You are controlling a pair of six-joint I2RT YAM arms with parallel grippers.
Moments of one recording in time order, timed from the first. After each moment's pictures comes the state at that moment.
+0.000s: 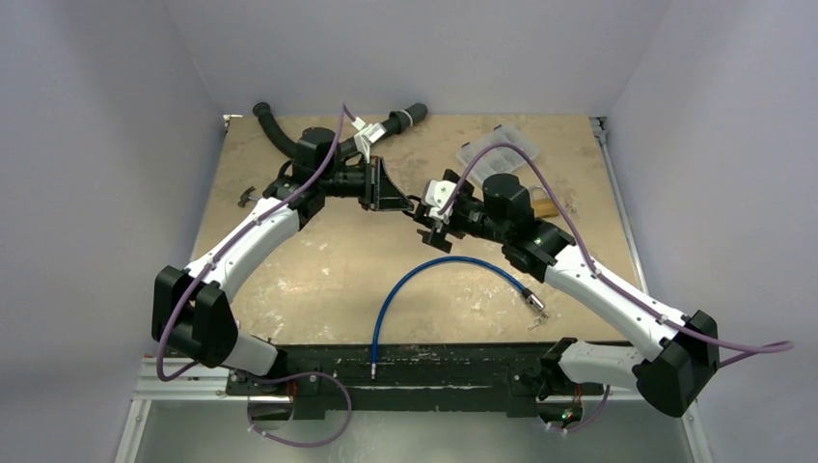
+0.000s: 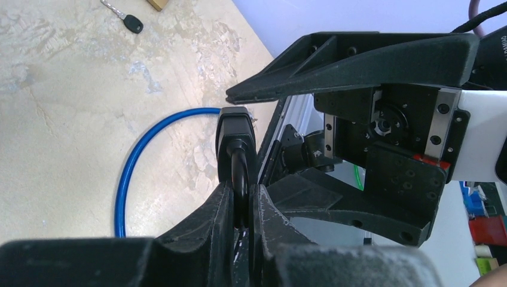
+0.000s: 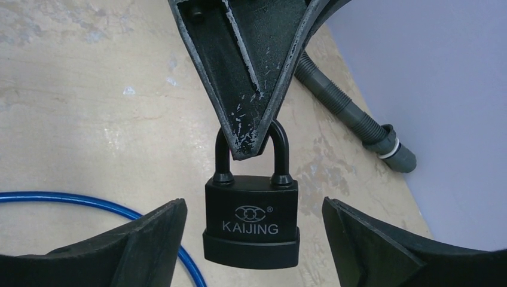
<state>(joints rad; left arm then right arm) -0.41 1.46 1.20 -0.14 0.92 -0.52 0.70 1.17 1.00 -0.15 -0.30 -0.55</state>
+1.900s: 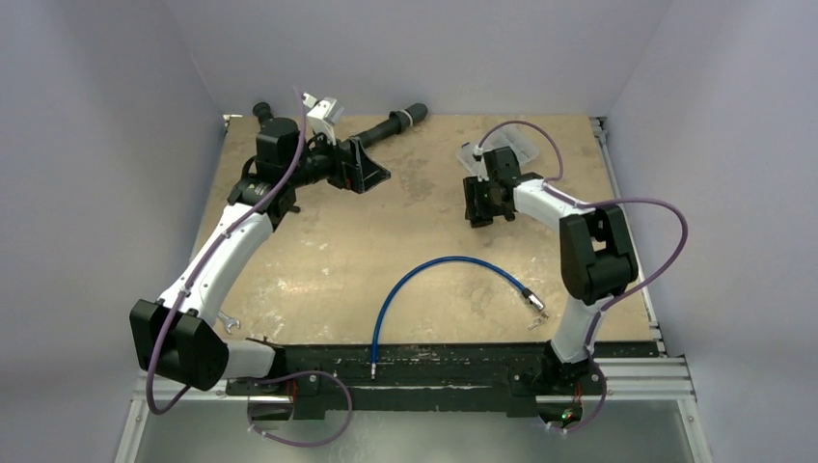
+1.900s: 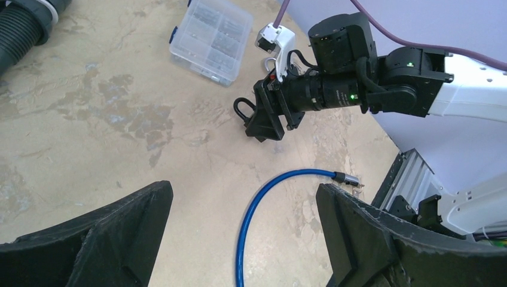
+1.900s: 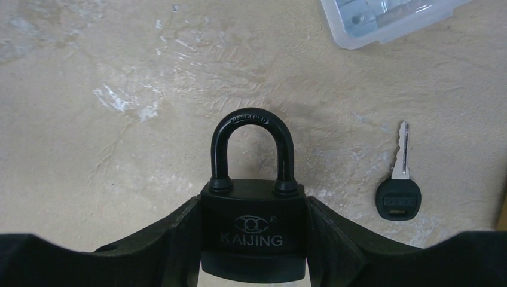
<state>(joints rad) -0.29 1.33 1.23 -0.19 0.60 -0.31 0.30 1.83 1.23 -0.37 -0.02 0.14</state>
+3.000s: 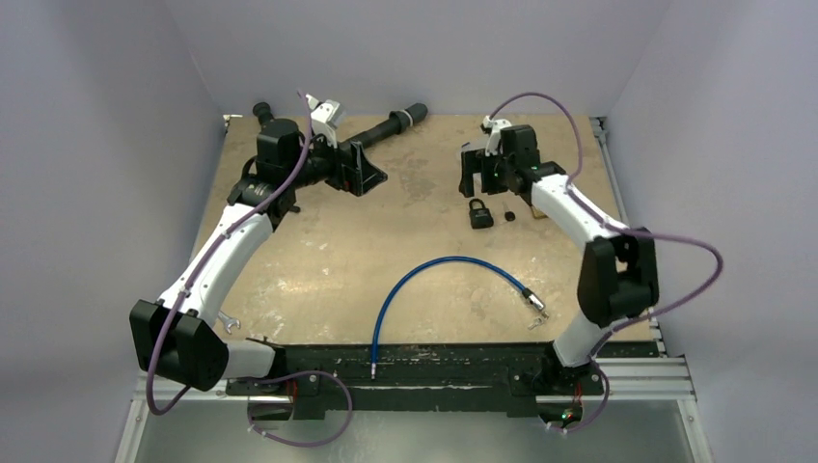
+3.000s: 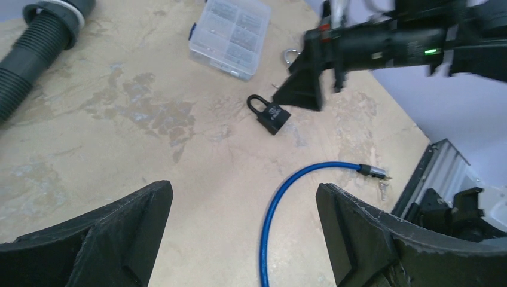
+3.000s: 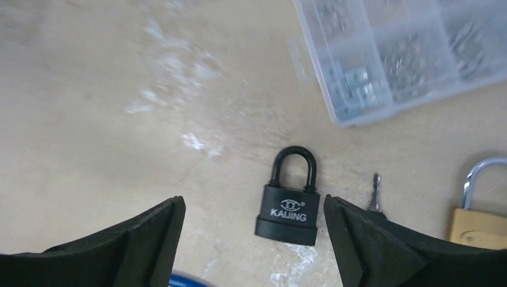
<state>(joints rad) -0.29 1.33 1.23 -0.22 0.57 -0.22 0.27 1.75 1.31 -0.36 -0.10 0.13</state>
